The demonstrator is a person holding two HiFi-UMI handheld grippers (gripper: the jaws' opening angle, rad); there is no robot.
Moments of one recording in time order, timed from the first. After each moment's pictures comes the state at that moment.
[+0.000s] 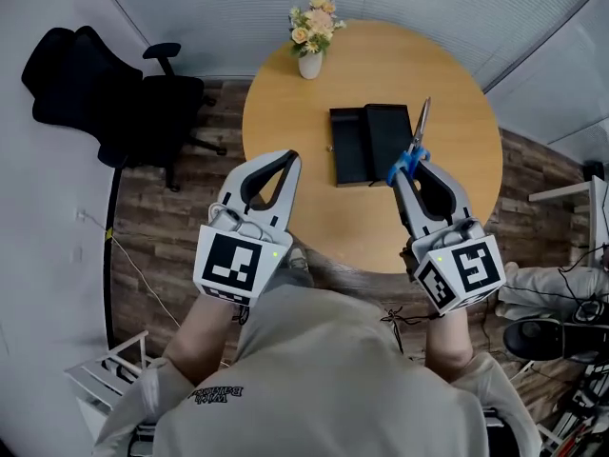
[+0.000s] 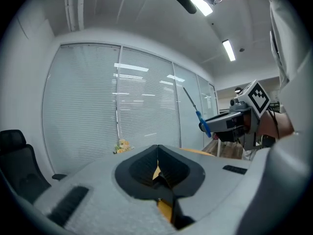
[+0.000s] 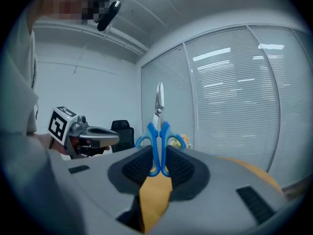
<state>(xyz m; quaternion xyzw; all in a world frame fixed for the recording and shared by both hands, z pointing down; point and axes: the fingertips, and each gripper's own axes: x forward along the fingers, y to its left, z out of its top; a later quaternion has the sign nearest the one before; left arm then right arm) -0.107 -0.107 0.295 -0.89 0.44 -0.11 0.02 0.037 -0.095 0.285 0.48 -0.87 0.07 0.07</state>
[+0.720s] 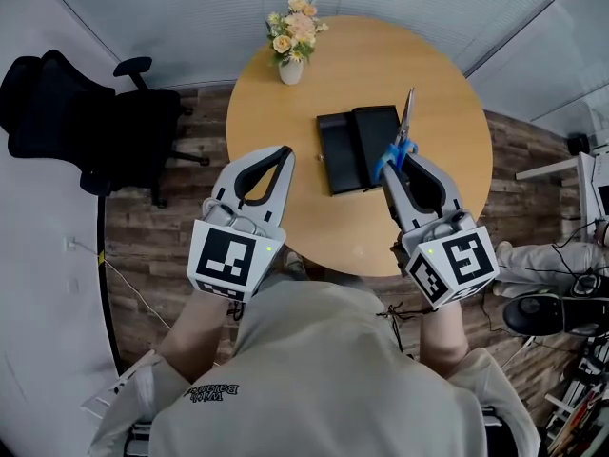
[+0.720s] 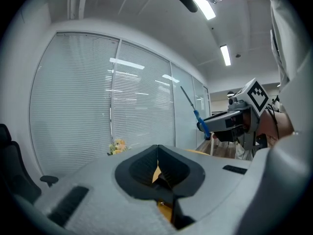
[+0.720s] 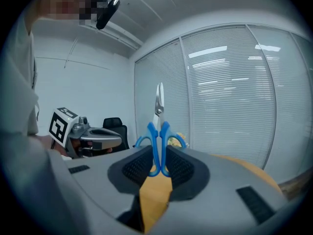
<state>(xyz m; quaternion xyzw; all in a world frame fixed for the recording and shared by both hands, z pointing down) -0.115 -0.165 0.308 -0.91 0.39 -0.11 0.00 0.016 -0.141 0.291 0.51 -0.85 0.08 0.08</state>
